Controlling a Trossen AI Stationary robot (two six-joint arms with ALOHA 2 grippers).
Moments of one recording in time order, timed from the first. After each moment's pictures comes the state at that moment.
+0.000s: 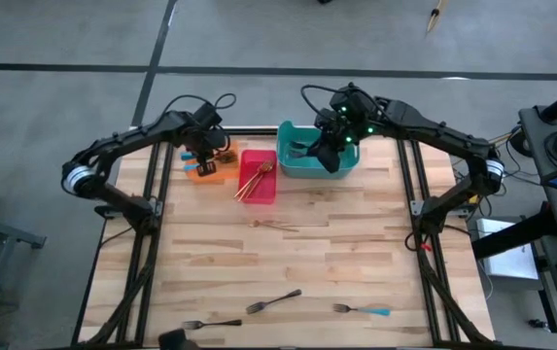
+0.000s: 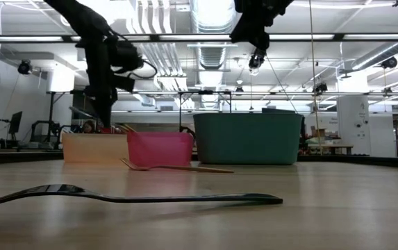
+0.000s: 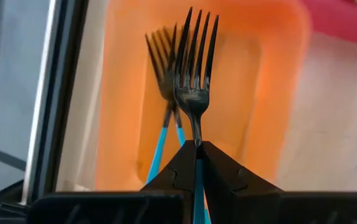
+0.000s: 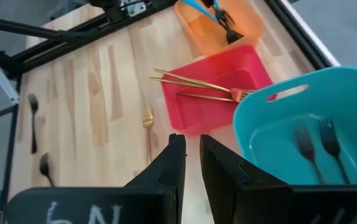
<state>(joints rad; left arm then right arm) 0.79 1.46 1.06 -0.89 -0.05 0.52 -0.45 1.51 1.59 -0.84 -0.37 0.06</state>
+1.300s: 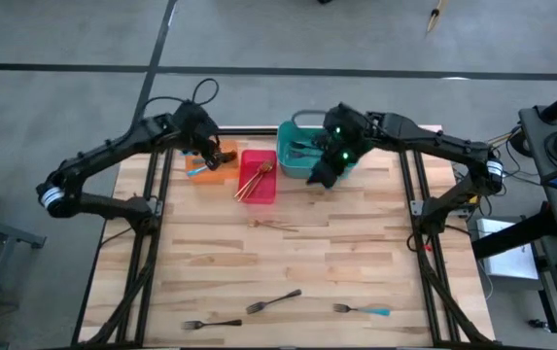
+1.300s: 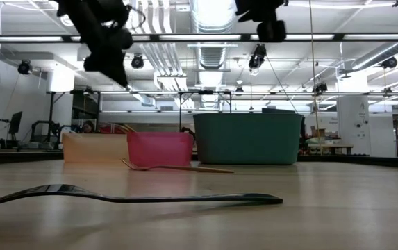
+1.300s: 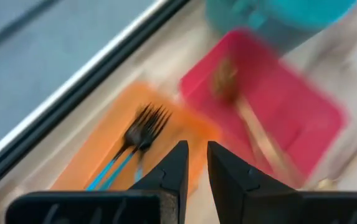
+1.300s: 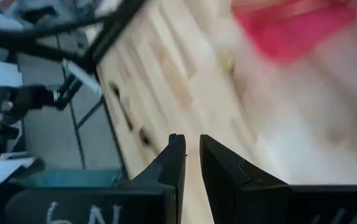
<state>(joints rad) 0.68 1.20 1.07 -0.79 0.02 -0.05 -0.29 1.51 1.59 -0.91 -0.51 0.54</state>
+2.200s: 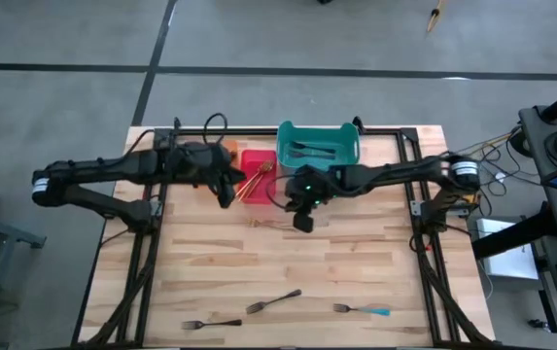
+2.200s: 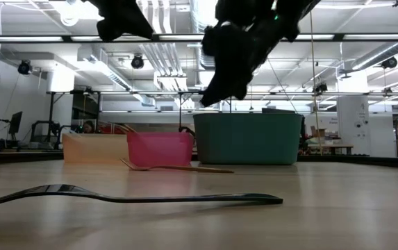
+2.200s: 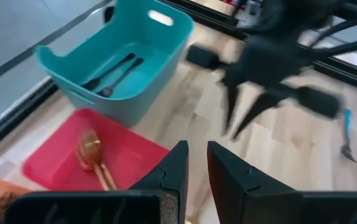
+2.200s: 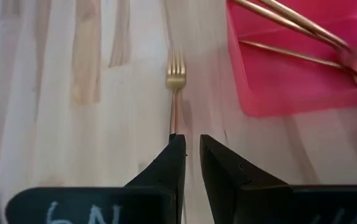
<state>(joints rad) 0.12 1.11 1.06 -0.55 -0.14 -0.30 -0.10 1.70 1.19 -0.31 -0.13 0.10</state>
